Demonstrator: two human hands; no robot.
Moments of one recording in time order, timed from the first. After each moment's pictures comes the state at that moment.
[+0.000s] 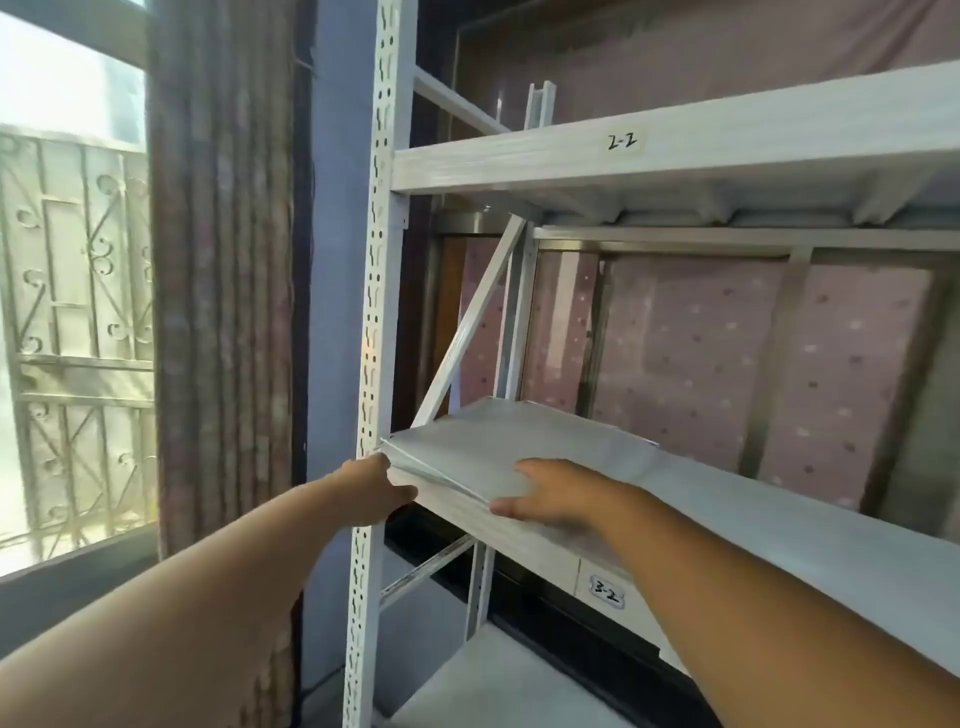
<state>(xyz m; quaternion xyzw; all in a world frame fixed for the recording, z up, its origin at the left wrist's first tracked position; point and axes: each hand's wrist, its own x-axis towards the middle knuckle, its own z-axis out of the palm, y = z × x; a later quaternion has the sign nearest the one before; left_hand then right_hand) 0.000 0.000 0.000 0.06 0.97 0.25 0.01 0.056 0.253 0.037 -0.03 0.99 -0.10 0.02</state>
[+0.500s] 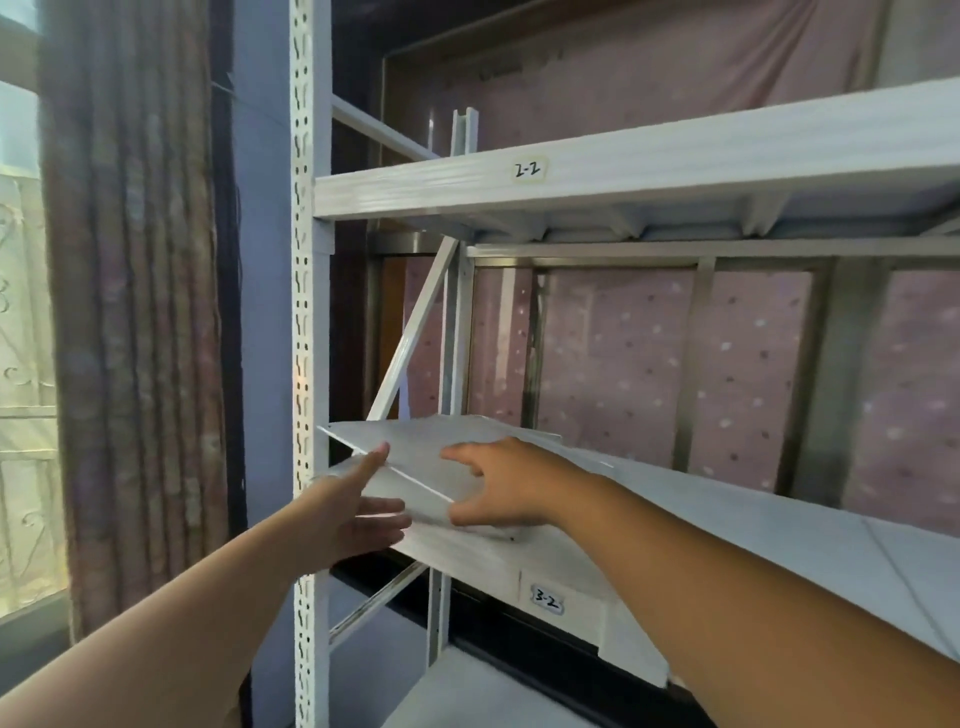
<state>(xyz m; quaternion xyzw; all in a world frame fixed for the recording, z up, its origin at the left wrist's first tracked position) 0.017 0.033 0.018 0.01 0.65 0.74 0.18 0.096 0.256 0.076 -0.10 0.99 -0.10 -0.06</state>
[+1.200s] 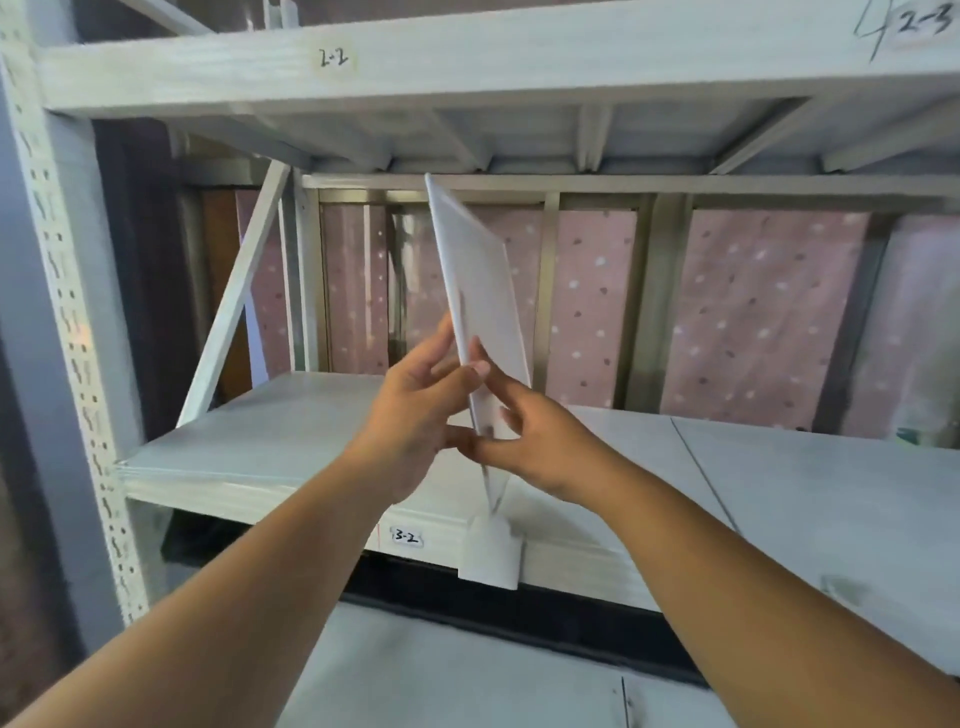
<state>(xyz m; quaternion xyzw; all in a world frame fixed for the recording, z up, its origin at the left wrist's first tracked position) 0.106 0.225 0.052 0.44 0.50 0.73 0.13 0.198 0.371 0.046 -0.05 0.89 -0.41 -0.20</state>
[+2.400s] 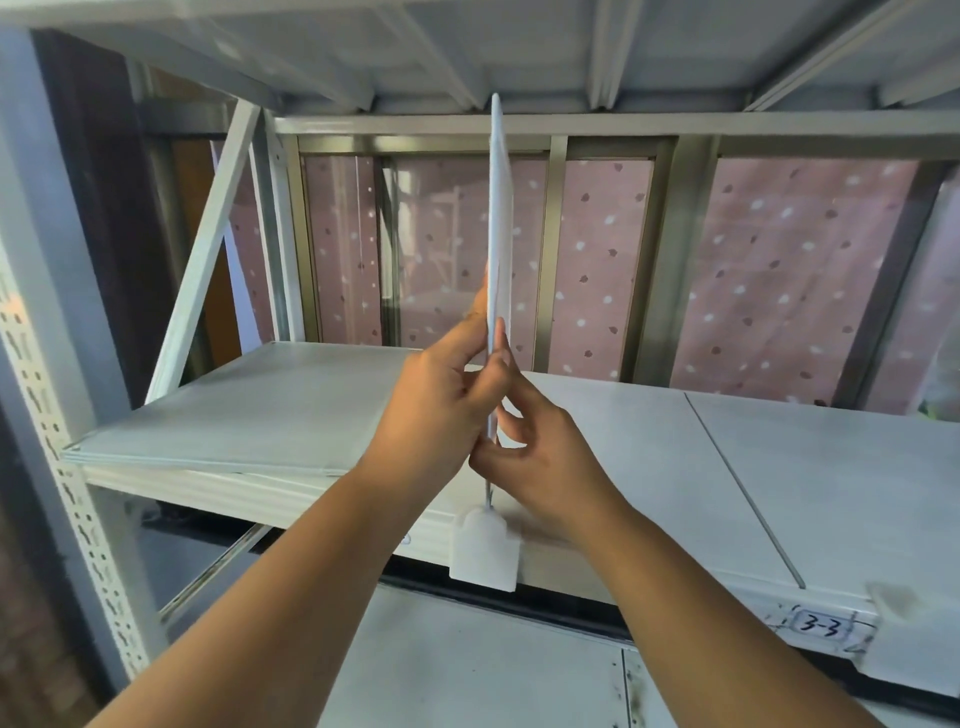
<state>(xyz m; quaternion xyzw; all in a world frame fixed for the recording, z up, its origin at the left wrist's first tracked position) 0.117 0.257 0.040 0.47 0.65 0.58 -0.14 0.182 0.379 -0.001 -0.02 0.85 -0.44 -0.31</state>
